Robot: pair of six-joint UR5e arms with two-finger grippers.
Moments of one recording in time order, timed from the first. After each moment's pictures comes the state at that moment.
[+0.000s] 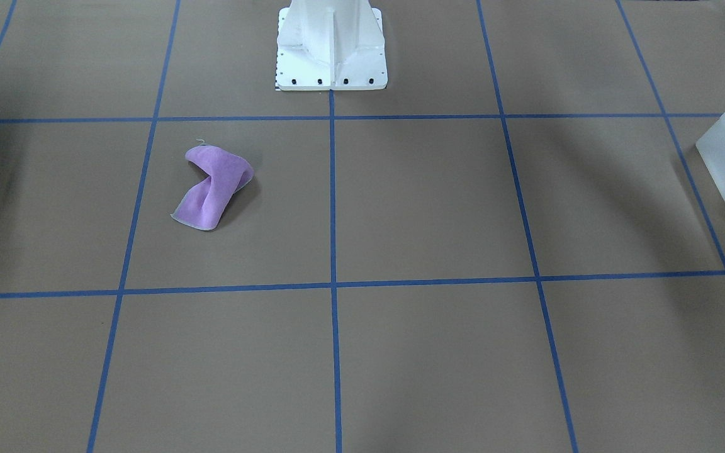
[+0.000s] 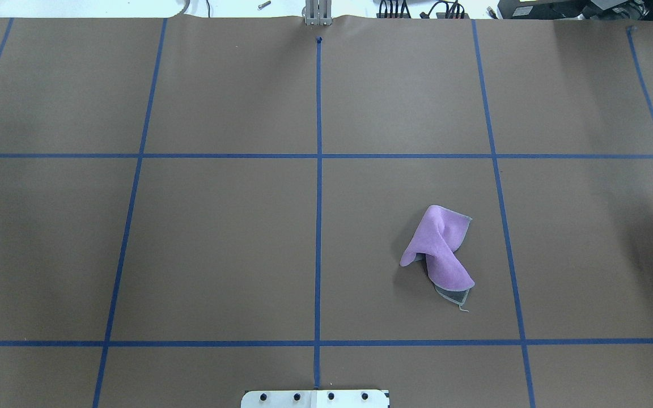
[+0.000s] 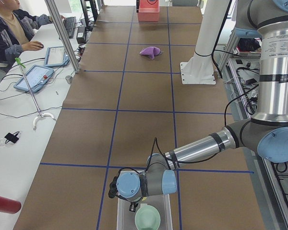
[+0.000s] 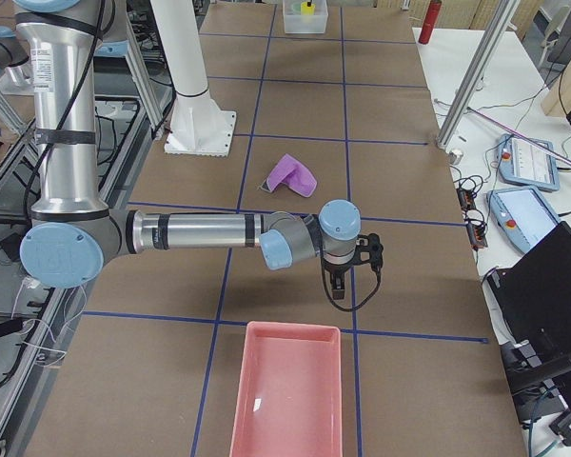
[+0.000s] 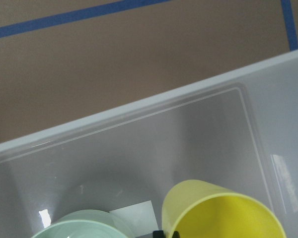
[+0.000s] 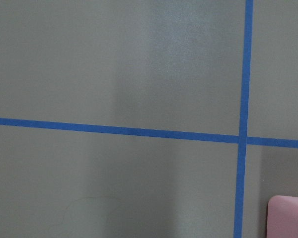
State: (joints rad) left arm -1.62 -1.53 -1.20 -1.84 -2.39 0.37; right arm 1.40 -1.58 1.61 -1.26 2.40 0.29
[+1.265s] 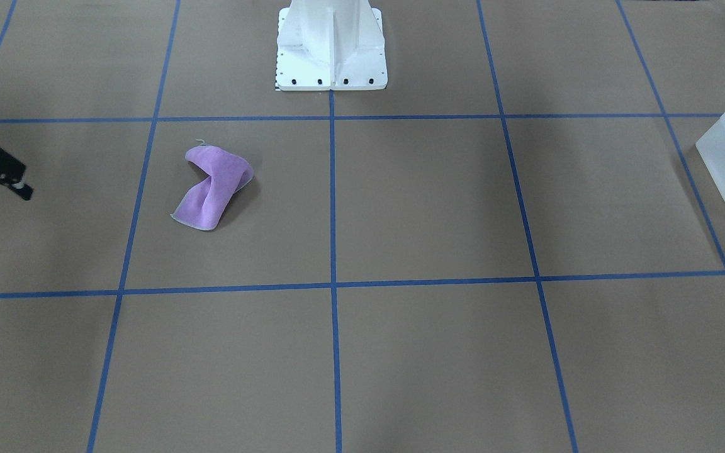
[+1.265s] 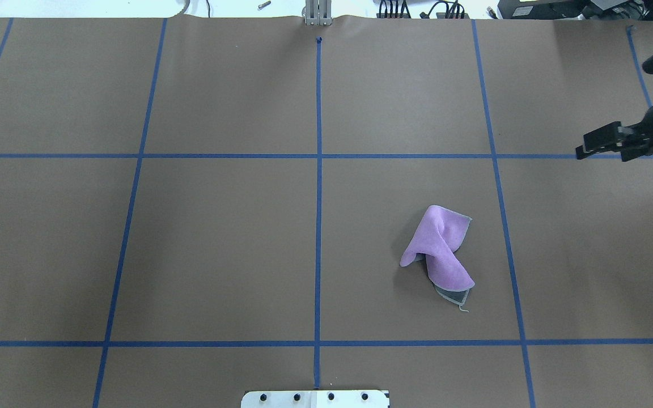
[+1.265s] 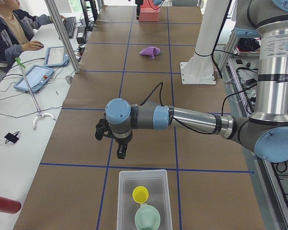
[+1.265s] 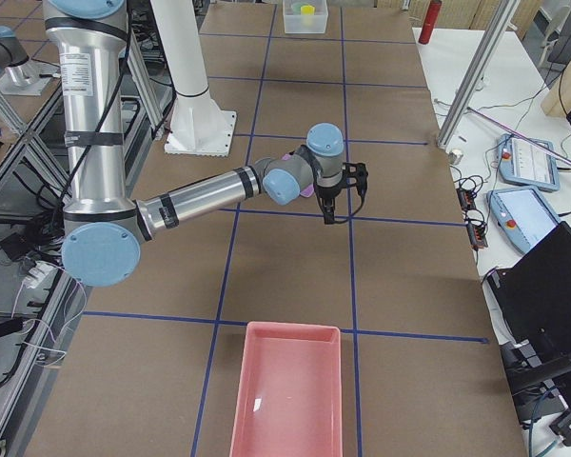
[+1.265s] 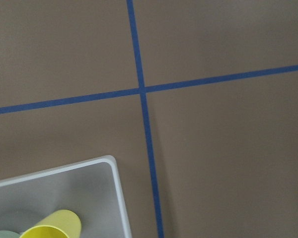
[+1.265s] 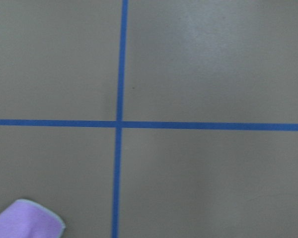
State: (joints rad) left arm -1.58 -1.55 -1.84 -1.40 -2.45 0.01; right arm 1.03 -1.52 1.94 -1.26 2.22 0.86
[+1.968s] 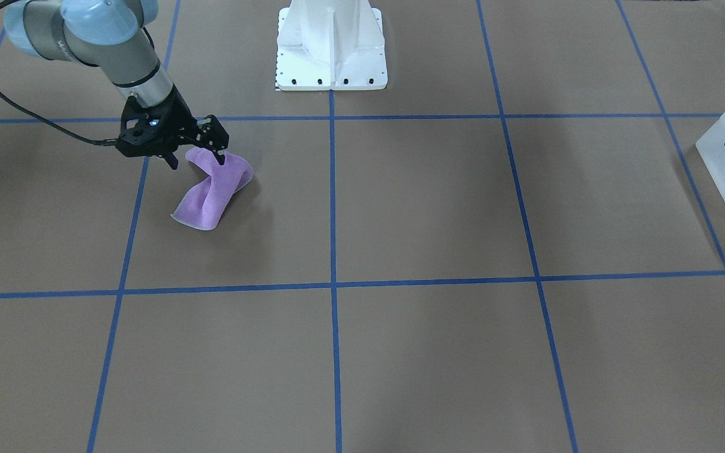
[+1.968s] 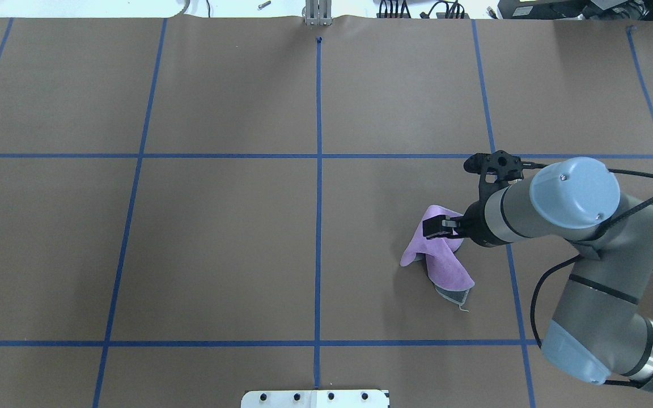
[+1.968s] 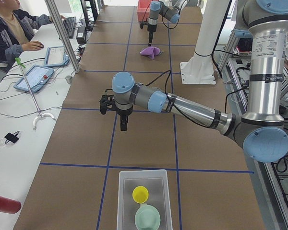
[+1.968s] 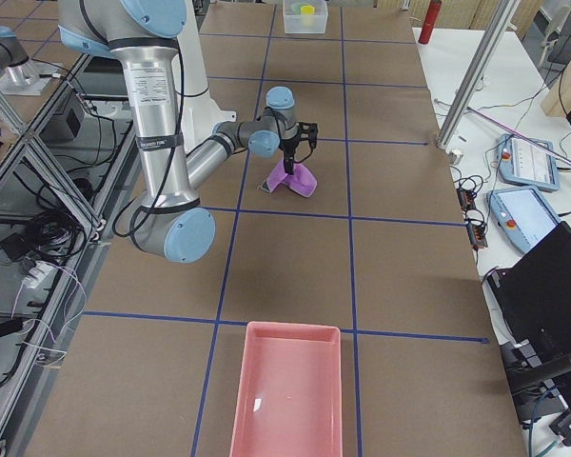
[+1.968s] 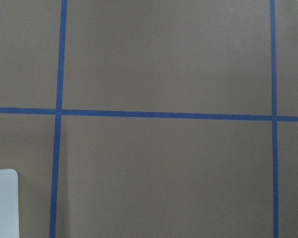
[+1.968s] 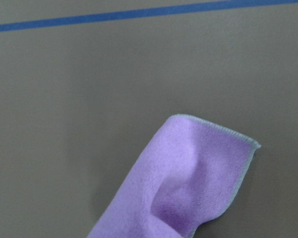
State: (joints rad) left arm -1.43 -1.55 -1.92 -1.59 -2.45 -0.37; right arm 0.53 -1.38 1.99 -1.29 1.86 1.26
